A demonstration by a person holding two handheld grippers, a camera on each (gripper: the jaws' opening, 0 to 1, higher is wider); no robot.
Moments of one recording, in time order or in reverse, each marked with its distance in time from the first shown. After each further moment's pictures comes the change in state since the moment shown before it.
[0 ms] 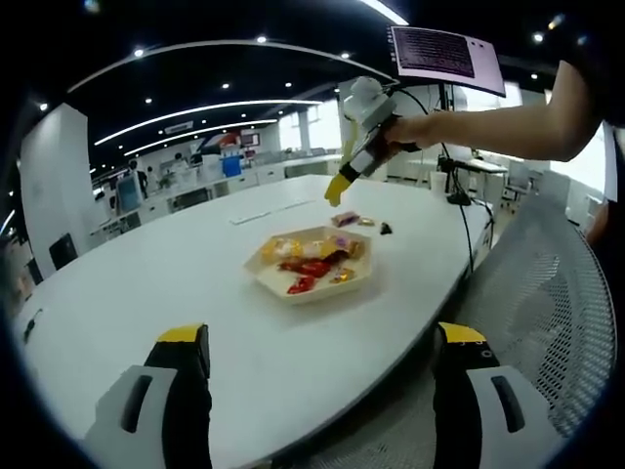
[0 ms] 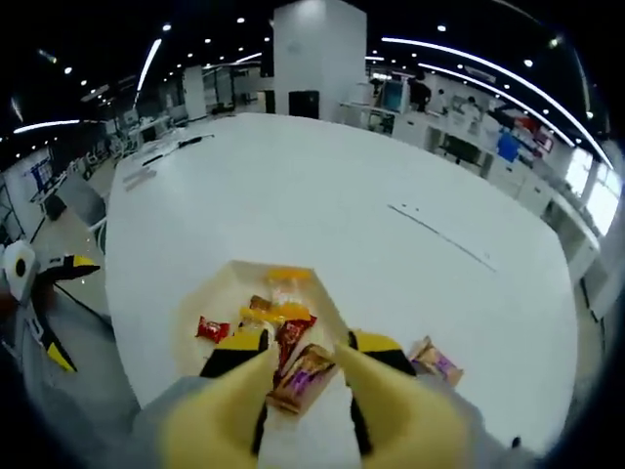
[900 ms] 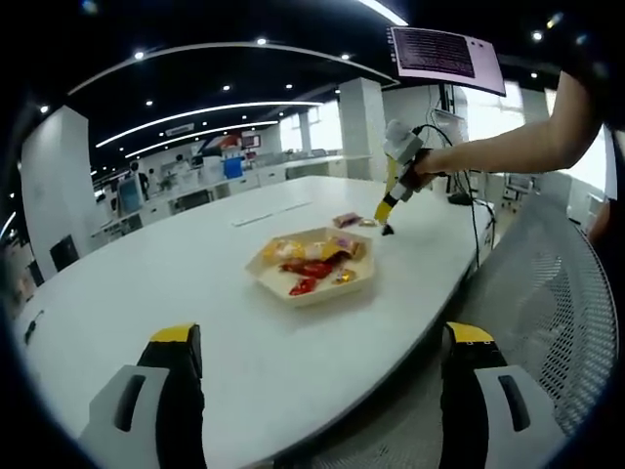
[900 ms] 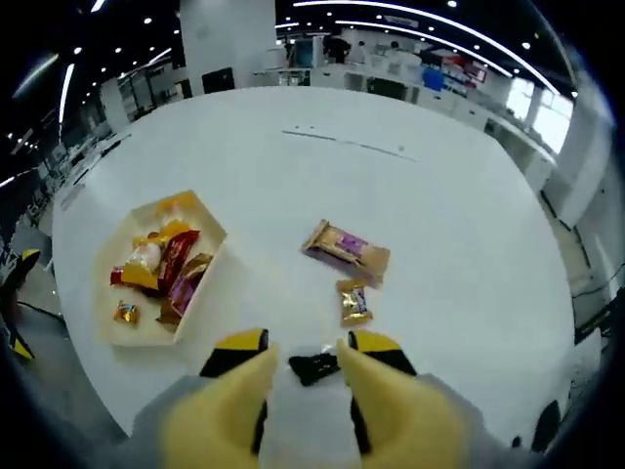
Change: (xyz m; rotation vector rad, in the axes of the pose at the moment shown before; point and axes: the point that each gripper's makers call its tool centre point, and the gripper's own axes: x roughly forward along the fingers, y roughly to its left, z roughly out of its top) left arm 0.001 0.002 0.000 0.004 0.002 0.003; right arm -0.018 -0.063 -0.125 0.287 0.168 -0.218
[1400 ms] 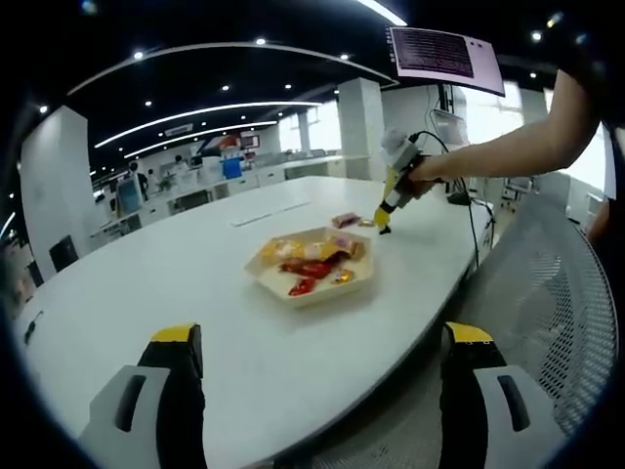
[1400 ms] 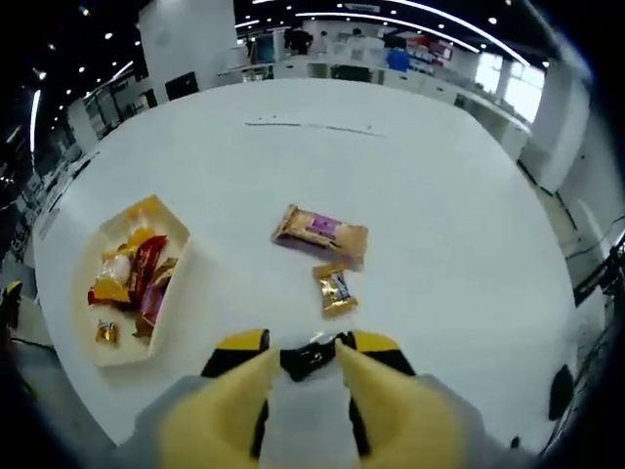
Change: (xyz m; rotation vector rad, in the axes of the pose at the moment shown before) left arm 0.000 -0.001 0.000 0.002 -0.002 -0.003; right arm 0.006 -0.004 -0.004 0.102 0.018 -0.075
